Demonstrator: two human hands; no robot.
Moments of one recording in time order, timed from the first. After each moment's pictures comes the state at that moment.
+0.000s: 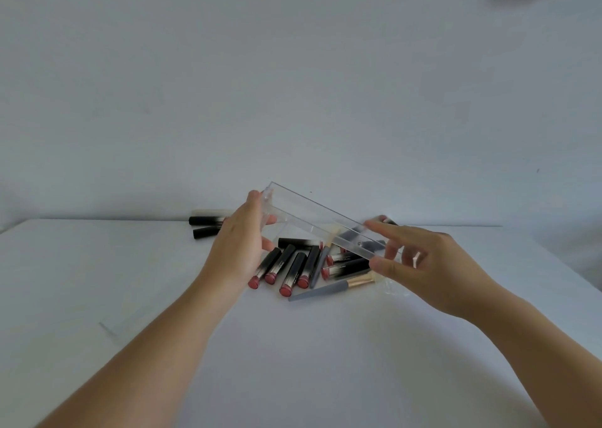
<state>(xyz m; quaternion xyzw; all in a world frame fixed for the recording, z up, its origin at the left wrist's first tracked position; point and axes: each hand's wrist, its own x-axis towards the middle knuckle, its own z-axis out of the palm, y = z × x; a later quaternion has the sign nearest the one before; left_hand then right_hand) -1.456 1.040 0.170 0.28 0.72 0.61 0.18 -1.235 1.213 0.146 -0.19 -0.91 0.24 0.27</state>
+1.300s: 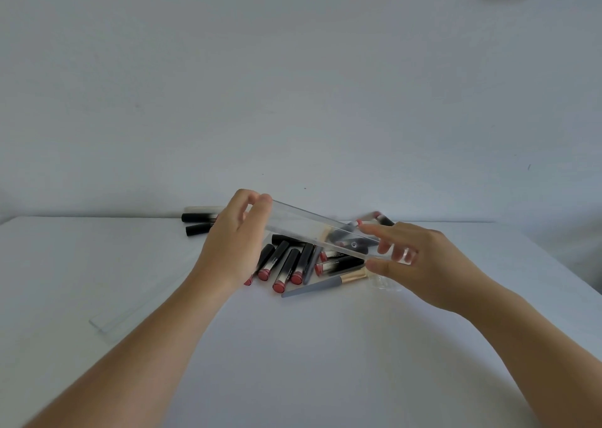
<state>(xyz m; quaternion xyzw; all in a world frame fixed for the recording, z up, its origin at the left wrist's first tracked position) -1.456 1.035 0.165 0.36 0.73 0.57 0.10 -1.235 1.225 0.138 -0.20 -0.92 0.22 0.26</state>
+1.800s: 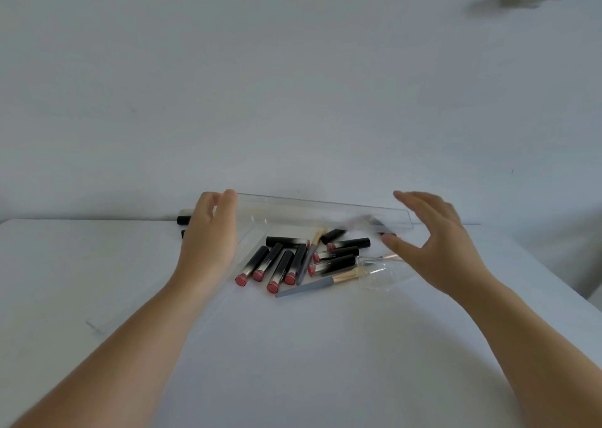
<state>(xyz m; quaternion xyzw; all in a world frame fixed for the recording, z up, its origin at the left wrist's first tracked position) -1.477 1.036 0.162 0.25 0.73 0.63 0.07 -1.222 1.241 0.145 -0.28 -0.87 0.13 0.39</state>
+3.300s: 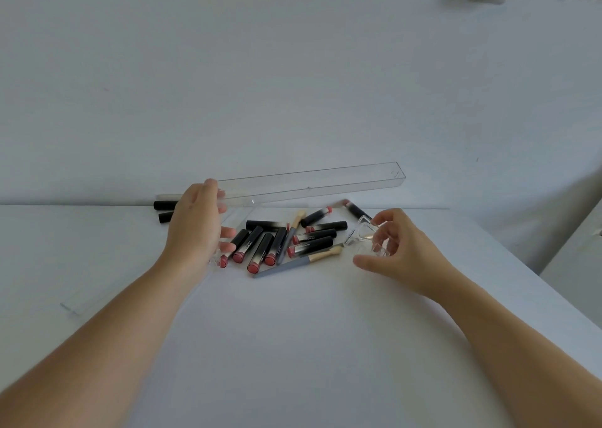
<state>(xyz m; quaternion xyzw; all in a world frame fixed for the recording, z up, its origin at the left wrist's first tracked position) -1.475 1.046 0.155 0.20 0.68 0.69 0.16 -1.207 1.217 0.130 -0.32 -0.85 0.31 0.28</state>
